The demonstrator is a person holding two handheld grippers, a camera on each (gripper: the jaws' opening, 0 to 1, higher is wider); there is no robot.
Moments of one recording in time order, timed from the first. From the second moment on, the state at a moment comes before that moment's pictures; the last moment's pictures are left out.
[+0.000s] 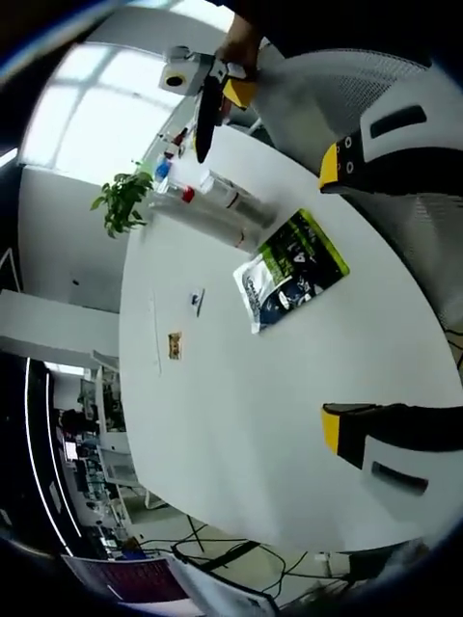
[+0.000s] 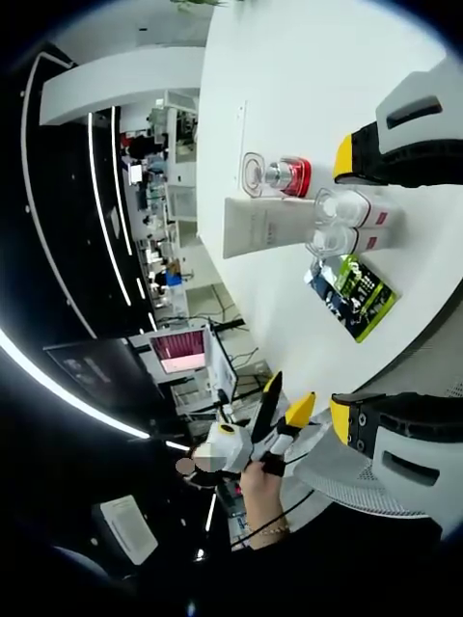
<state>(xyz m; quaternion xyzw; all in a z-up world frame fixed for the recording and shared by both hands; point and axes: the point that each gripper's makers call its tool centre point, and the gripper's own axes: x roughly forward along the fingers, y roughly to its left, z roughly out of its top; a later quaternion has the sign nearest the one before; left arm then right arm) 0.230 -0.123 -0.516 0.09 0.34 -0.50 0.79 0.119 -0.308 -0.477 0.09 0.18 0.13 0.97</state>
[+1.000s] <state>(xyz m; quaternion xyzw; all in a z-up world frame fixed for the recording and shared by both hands) 0.233 -0.141 -0.517 0.10 0.34 -0.52 0.78 0.120 -0.311 -0.476 0.10 0.18 0.13 0.97</state>
